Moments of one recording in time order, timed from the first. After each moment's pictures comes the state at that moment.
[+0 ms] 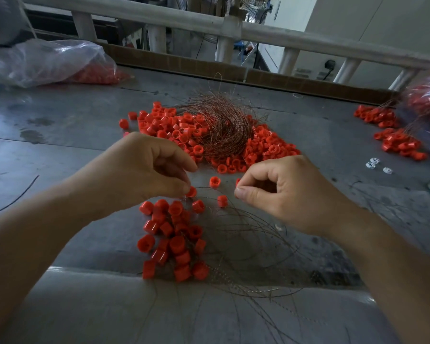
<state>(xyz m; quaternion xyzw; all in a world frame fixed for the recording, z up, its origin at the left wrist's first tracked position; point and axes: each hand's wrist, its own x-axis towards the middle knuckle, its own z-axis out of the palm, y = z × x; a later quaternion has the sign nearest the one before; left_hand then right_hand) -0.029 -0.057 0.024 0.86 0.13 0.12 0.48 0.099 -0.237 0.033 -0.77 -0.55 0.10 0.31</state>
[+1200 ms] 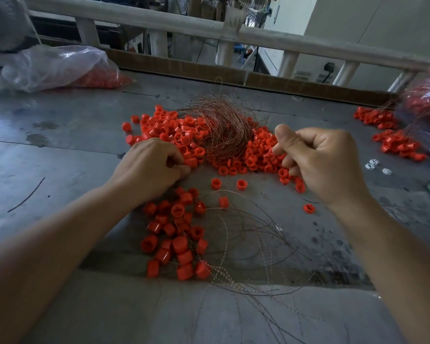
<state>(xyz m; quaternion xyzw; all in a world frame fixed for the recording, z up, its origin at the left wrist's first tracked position) 0.012 -0.035 -0.016 0.93 0.21 0.23 0.18 0.125 -0.237 0.035 -0.78 -0.35 -0.04 0.52</state>
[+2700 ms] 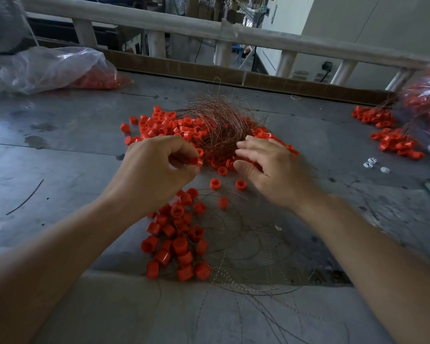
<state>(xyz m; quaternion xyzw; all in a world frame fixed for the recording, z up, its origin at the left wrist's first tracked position) -0.008 -0.072 0.010 0.90 0.17 0.28 0.30 0.141 -0.211 0.000 -0.82 -0.53 -0.07 0.22</state>
